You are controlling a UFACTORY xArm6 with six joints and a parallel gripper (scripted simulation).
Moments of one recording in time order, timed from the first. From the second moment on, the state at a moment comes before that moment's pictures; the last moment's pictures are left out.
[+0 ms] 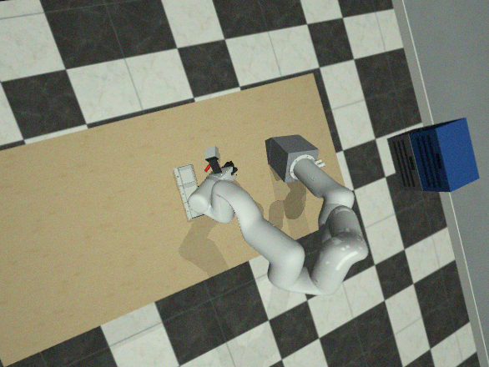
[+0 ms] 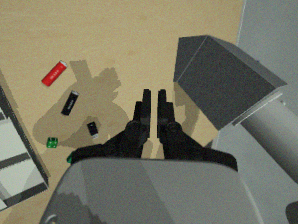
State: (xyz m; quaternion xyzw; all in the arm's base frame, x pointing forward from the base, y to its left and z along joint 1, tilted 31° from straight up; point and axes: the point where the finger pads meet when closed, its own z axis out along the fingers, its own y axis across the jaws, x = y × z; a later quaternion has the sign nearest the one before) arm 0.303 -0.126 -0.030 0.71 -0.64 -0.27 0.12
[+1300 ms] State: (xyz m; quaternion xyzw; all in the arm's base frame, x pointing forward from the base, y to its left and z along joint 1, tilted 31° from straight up) arm 0.347 -0.068 0.006 0.91 -0.34 -0.17 -0.17
